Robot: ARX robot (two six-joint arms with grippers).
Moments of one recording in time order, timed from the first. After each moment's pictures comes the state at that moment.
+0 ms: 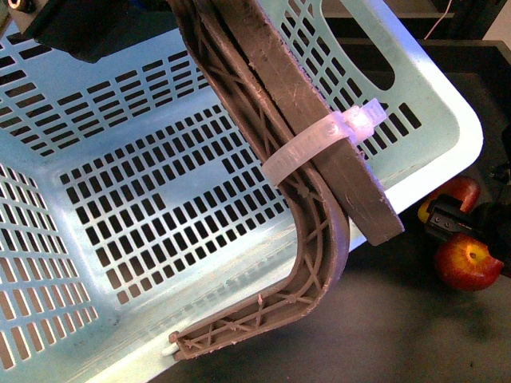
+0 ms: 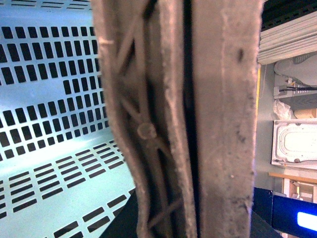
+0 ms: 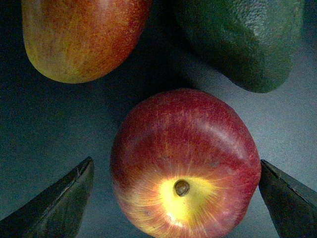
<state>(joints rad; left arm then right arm) -0.70 1.43 0.94 -0.13 -0.04 -0.96 -0.11 2.34 0.85 0.23 0.16 0.52</state>
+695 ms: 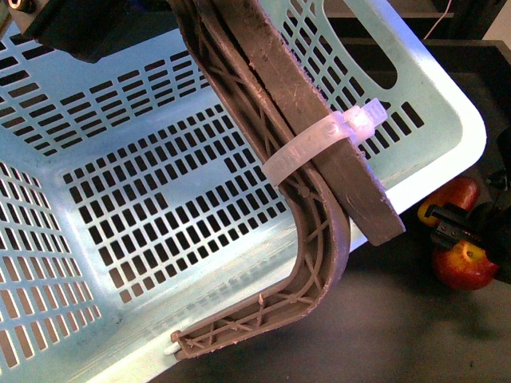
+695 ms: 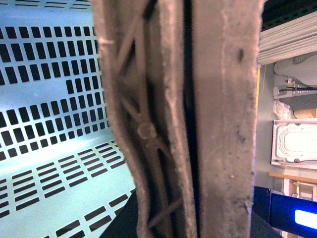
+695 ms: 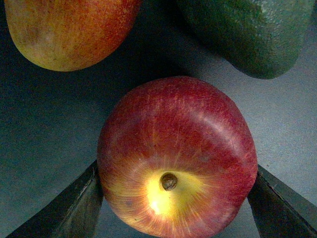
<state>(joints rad) -0.70 1.43 0.94 -0.13 -0.04 -0.96 -0.11 2.35 0.85 0.20 0.16 0.54</state>
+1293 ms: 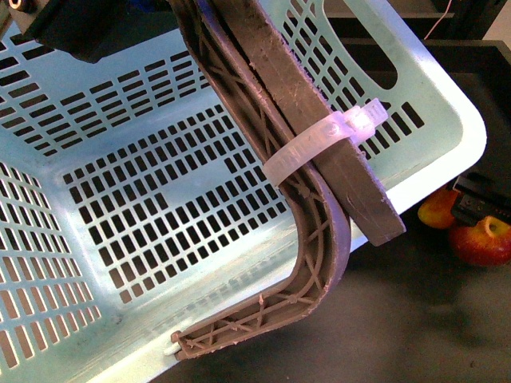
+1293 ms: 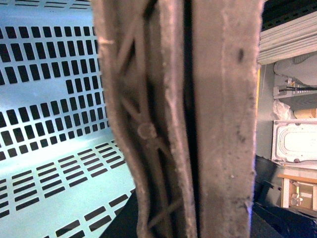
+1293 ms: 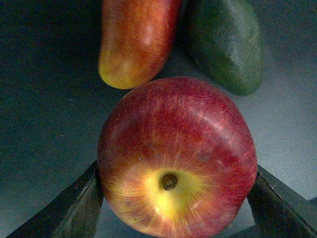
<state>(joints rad) -0.70 1.43 0.94 -0.13 -0.04 -0.96 -0.08 2.06 0.70 0.23 0.17 0.54</state>
